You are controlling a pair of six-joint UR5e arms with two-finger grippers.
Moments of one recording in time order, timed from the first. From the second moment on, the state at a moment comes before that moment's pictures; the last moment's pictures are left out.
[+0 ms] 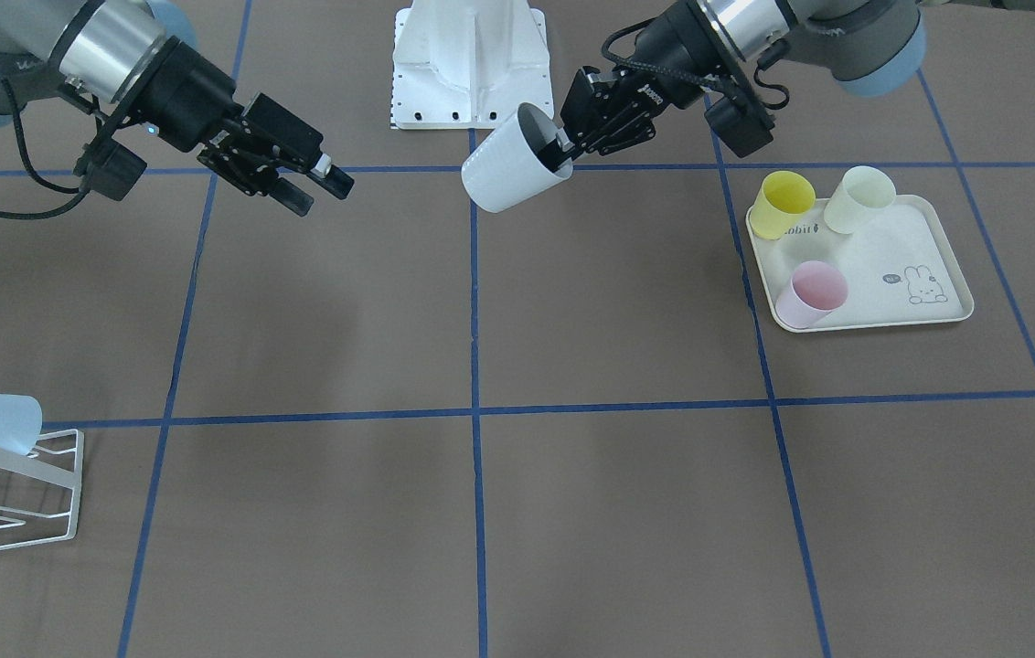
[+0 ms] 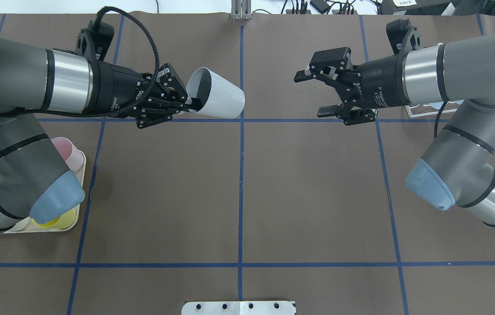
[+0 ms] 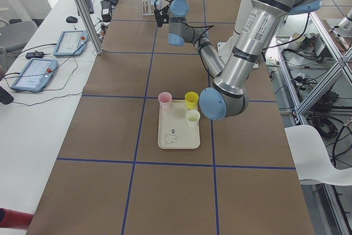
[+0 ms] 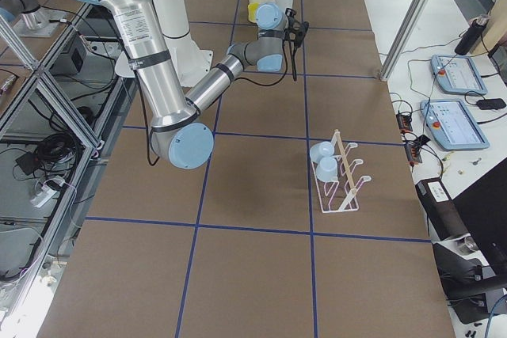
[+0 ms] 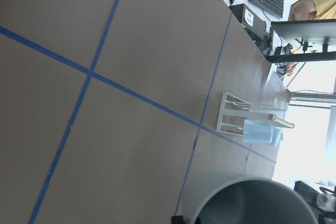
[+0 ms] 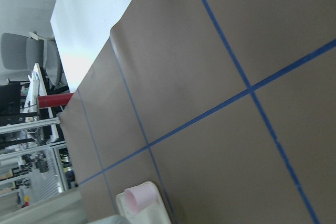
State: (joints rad) left arm -0.75 -2.06 -1.89 -2.49 -2.08 -1.97; right arm 0.82 -1.18 1.93 -0.69 2.11 2.01
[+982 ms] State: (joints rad) left arm -0.70 -2.10 -1.68 -3.17 -1.73 -2.50; right arm 0.75 -1.06 1.95 -0.55 1.87 2.37
